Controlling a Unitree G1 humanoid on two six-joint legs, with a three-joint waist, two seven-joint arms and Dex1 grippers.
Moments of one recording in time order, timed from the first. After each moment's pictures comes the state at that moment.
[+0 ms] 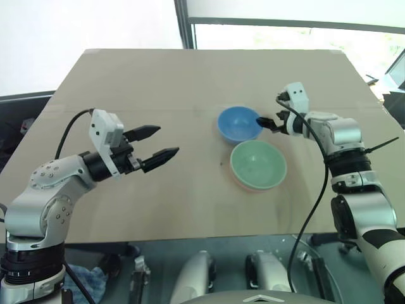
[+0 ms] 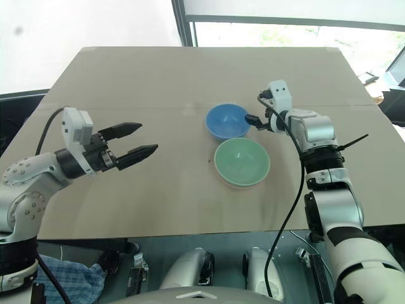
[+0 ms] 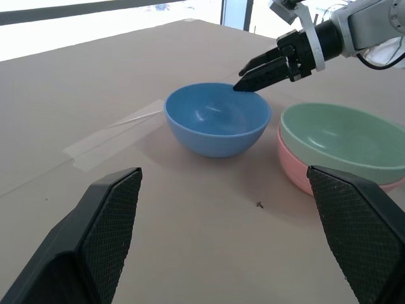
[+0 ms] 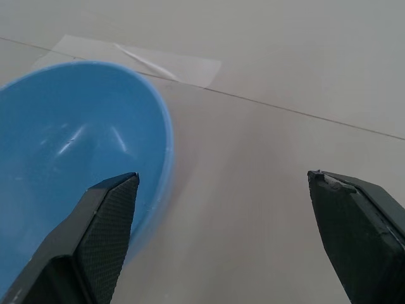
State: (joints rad) left arm -0.18 0.77 0.32 -0.35 -0.67 0.60 -0.87; right arm -0.97 -0.35 0.03 0.55 0.21 0.78 0.53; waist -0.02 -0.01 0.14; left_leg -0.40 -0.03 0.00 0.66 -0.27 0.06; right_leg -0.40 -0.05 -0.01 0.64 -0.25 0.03
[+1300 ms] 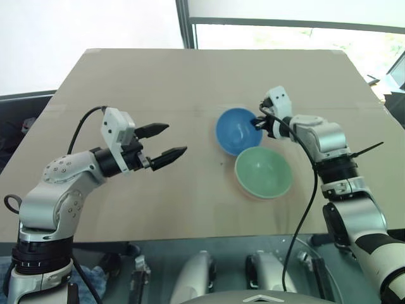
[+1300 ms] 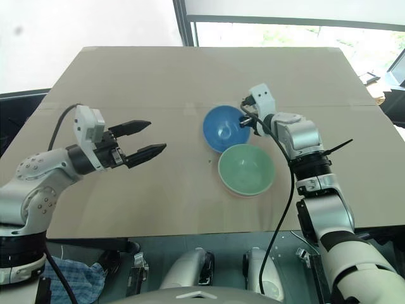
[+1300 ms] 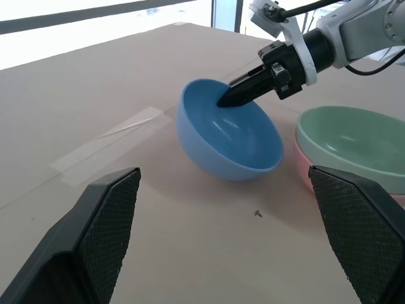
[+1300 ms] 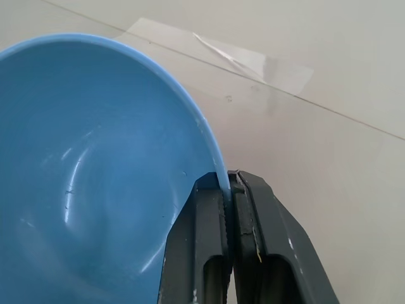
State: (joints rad) left arm -0.23 0.76 0.24 -0.32 -0.64 0.55 -0.88; right arm -0.93 -0.30 0.08 0.45 0.17 0.76 0.56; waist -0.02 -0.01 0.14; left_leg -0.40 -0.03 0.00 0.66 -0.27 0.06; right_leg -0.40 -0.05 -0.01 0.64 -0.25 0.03
